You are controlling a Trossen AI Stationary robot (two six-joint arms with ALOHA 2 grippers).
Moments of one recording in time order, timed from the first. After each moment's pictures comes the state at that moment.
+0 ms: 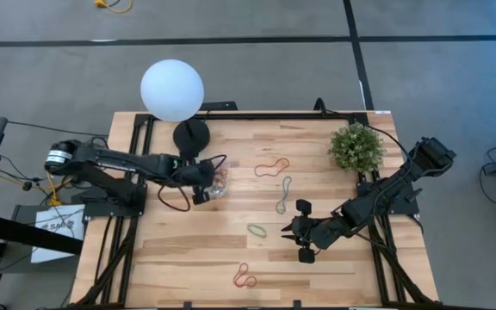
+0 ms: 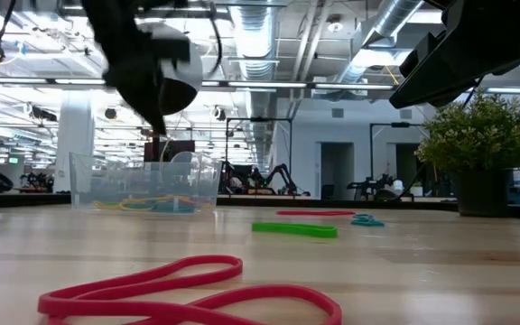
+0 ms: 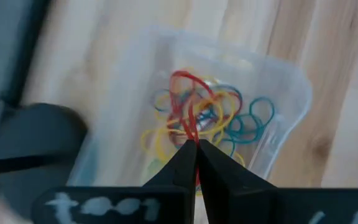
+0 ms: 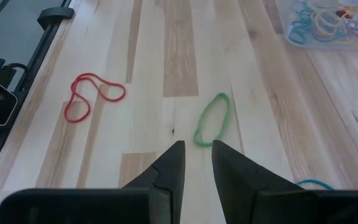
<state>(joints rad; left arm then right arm) -0.03 1.35 0.93 -0.72 -0.39 -0.17 0.60 1.45 0.73 -0.02 0.42 0.39</state>
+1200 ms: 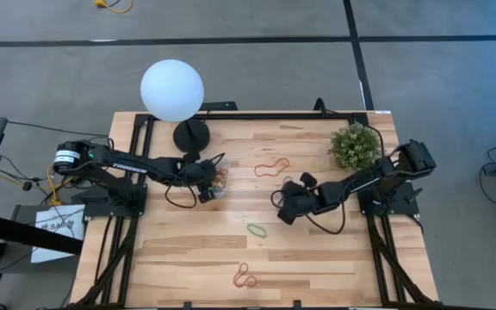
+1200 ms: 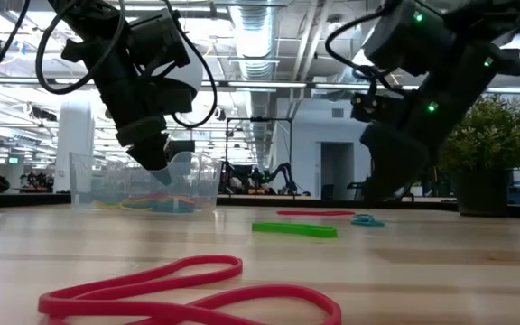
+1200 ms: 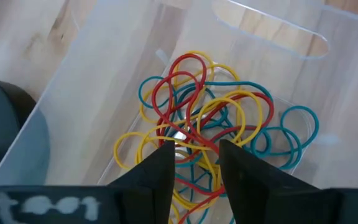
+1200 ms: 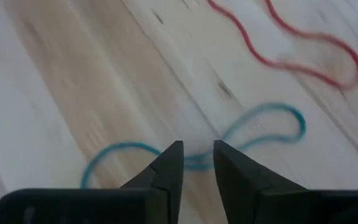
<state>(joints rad) 0.08 1.43 0.70 -0.34 -0.32 -0.20 0.24 1.64 0.73 -0.24 0.50 0.65</state>
